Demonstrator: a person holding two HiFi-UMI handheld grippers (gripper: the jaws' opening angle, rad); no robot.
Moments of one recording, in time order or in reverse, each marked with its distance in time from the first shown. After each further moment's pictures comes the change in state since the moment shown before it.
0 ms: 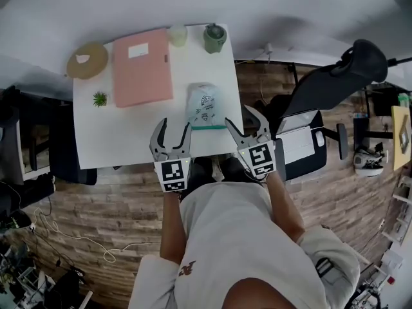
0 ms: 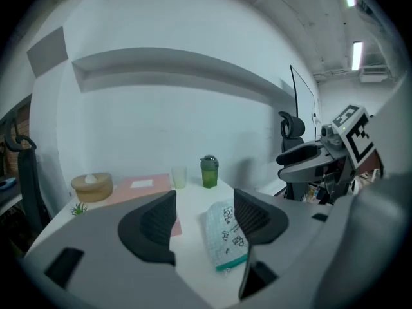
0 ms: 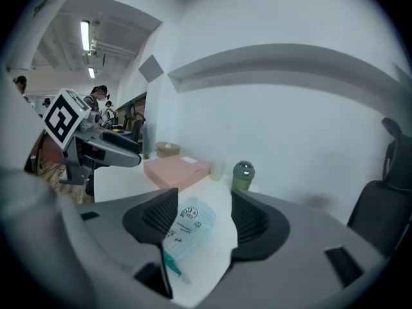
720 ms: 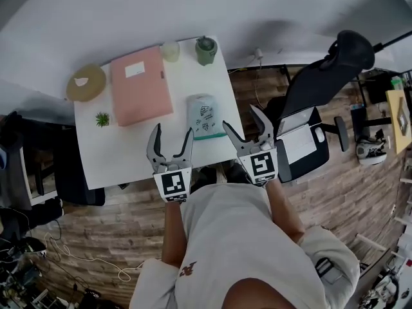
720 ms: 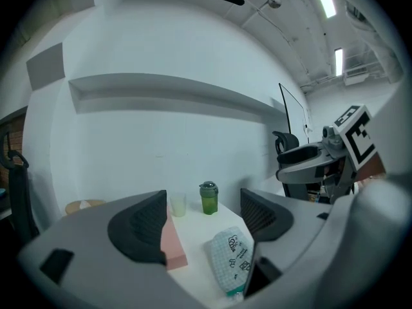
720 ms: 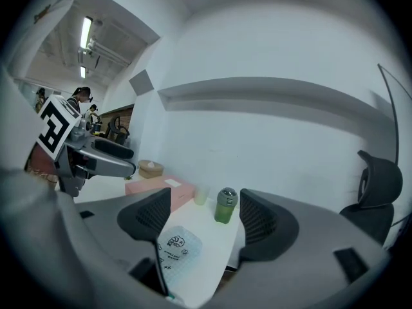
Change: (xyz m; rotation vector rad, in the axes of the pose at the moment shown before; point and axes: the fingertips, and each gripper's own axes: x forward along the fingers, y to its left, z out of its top) left arm -0.013 0.011 0.063 0.048 -0.188 -0.032; right arm -0.023 -0.008 0.068 -0.009 -0.162 -0.181
